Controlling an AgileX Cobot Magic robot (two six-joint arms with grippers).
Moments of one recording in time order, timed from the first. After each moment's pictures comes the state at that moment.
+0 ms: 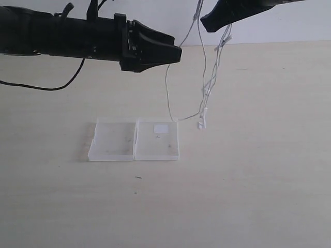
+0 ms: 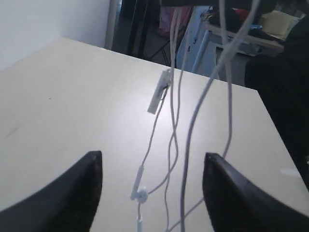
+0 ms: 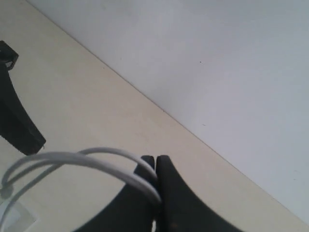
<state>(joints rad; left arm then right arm) -0.20 1.98 -1.28 -1.68 1.12 1.97 0.55 1.41 -1.10 -0.59 0.33 0.22</state>
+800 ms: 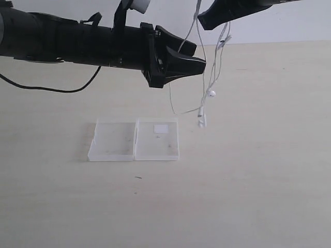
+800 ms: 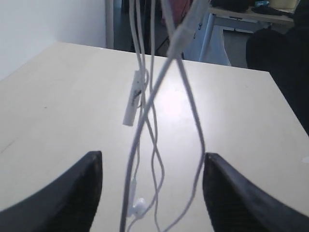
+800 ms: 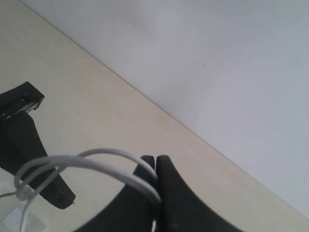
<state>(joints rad) -0.31 1.98 -1.27 -1.73 1.00 2.09 0.55 1.41 -1.10 -0.55 0.31 0.22</state>
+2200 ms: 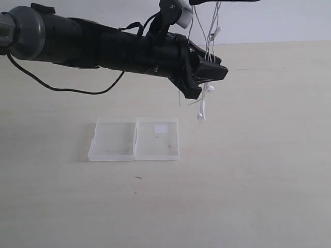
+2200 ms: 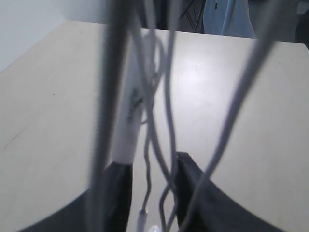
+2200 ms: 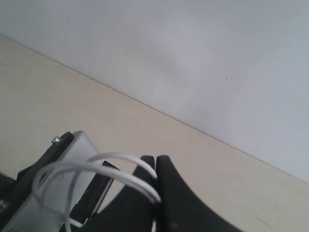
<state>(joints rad) -0.44 2.06 -1.37 -1.73 0.79 2.09 0.55 1.39 -1.10 -0.31 0.24 0.22</state>
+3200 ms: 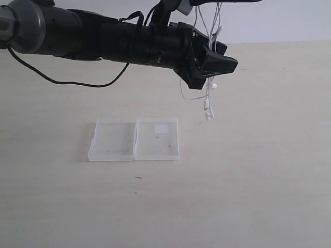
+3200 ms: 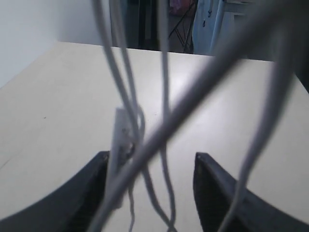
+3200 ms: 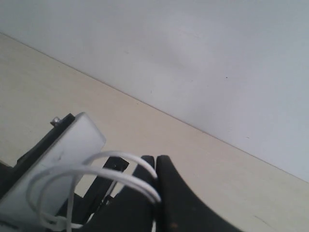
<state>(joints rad) -0.44 2.06 -1.41 -1.73 0.84 2.07 0.55 1.39 -1.10 -0.31 0.24 0.21</state>
